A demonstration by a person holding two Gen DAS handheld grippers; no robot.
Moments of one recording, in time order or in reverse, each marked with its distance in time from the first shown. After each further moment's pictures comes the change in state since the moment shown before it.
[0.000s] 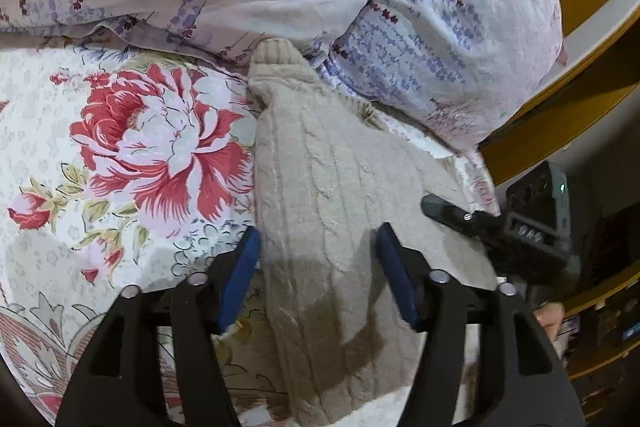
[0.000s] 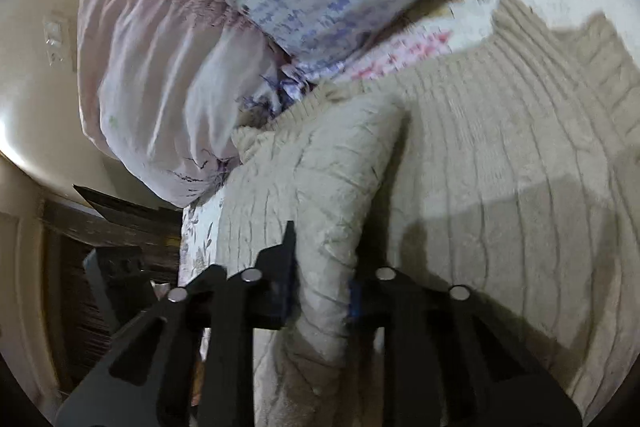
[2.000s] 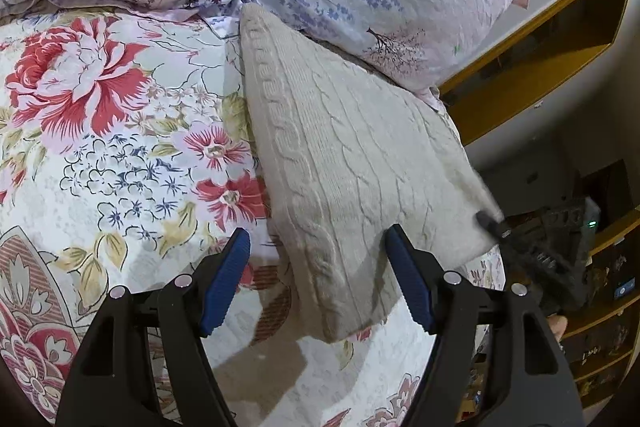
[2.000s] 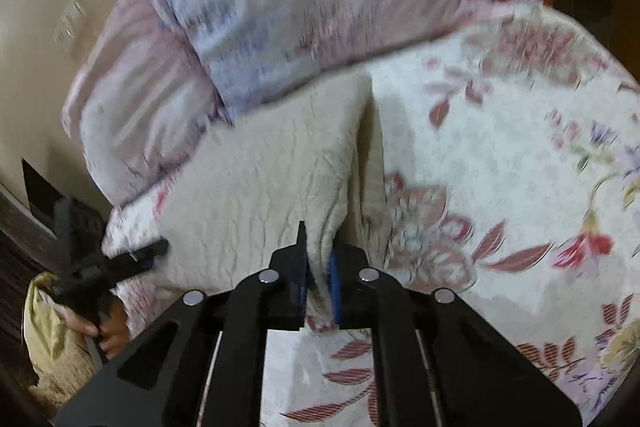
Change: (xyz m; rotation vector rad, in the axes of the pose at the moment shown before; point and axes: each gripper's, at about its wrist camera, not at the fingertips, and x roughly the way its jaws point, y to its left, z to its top) left arm 0.008 -0.060 -0.032 0.111 0.105 -0.072; right arm -0.164 -0.037 -0.080 -0.169 -0.323 -0.305
